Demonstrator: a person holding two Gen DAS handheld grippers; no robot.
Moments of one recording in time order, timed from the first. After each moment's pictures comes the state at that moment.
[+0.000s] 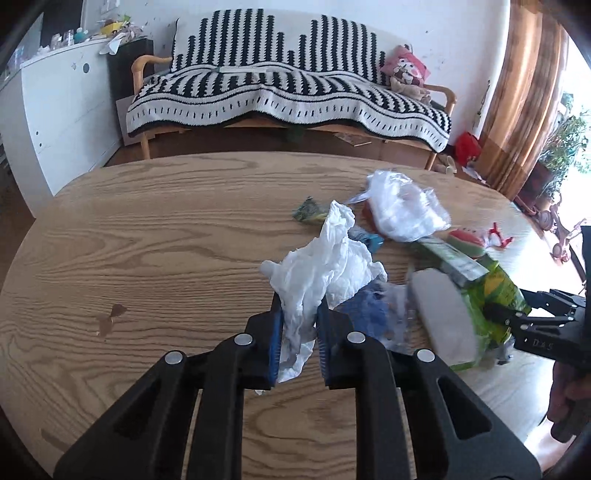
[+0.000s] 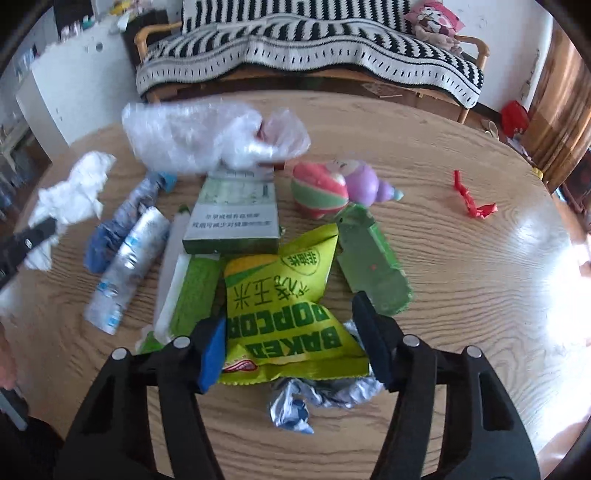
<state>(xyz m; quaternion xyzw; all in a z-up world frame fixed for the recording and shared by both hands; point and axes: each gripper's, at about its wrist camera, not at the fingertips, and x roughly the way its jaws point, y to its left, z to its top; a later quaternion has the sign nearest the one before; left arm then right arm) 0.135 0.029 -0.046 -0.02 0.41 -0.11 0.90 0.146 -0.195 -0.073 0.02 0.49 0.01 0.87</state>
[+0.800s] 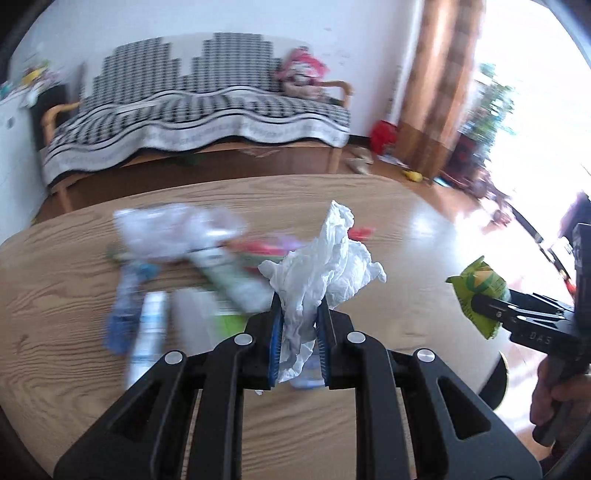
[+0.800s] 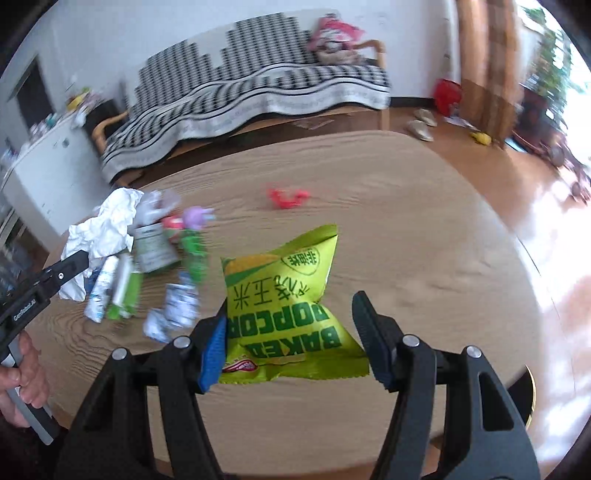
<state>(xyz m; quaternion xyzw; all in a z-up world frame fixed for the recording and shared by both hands) 0.061 -0.170 0.000 0.02 0.37 -0.27 0.89 -0.021 -0.395 -0.026 0.14 0.41 -0.09 0.90</state>
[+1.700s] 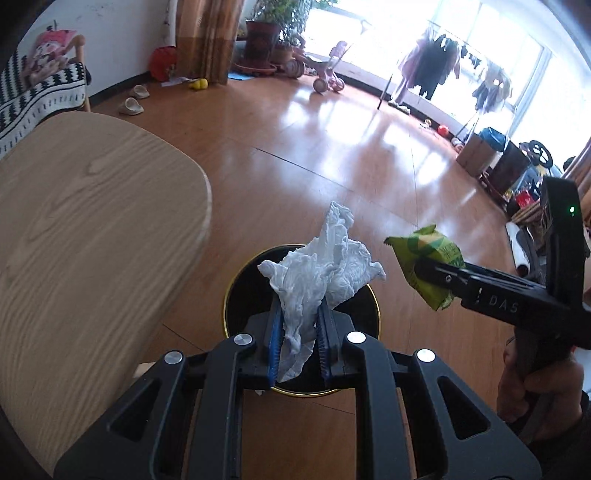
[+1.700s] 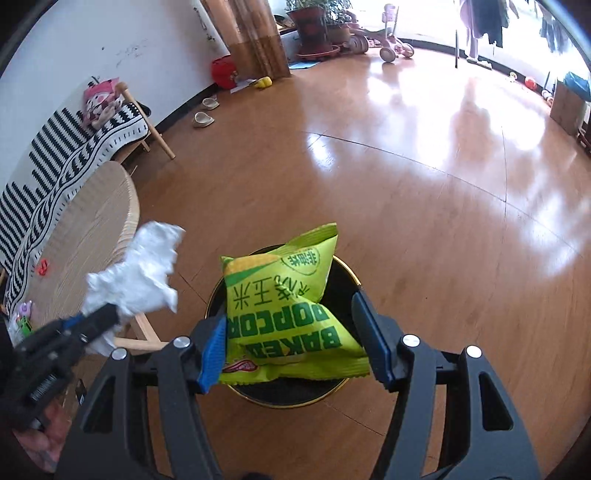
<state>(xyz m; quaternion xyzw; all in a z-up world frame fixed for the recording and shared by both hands) -0.142 -0.539 -0.122 0.18 0.42 -0.56 0.69 -0.328 -0.648 -0.145 0.34 0.37 -0.36 0.79</state>
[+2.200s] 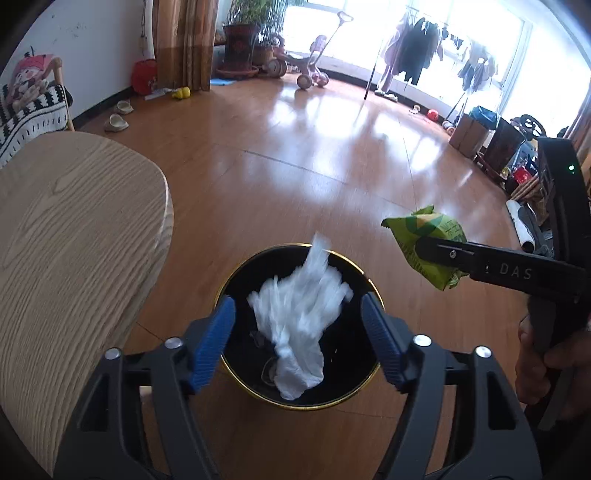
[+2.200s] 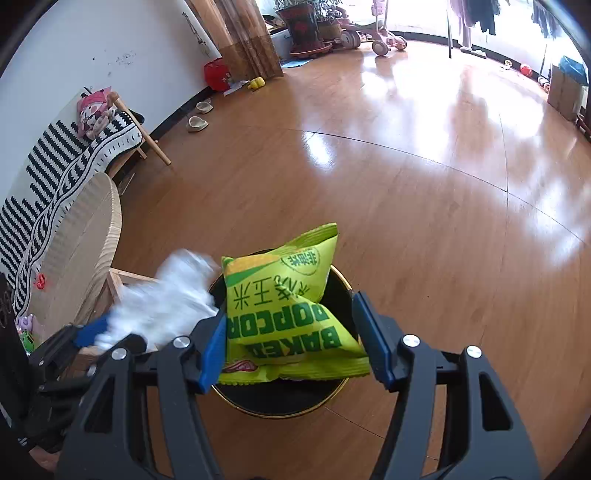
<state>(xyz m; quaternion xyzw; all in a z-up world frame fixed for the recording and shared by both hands) -0.165 -0.565 -0.141 0.21 0.39 -0.58 0.68 -0.327 -0.665 -0.153 0.36 0.36 -0.36 0.78</state>
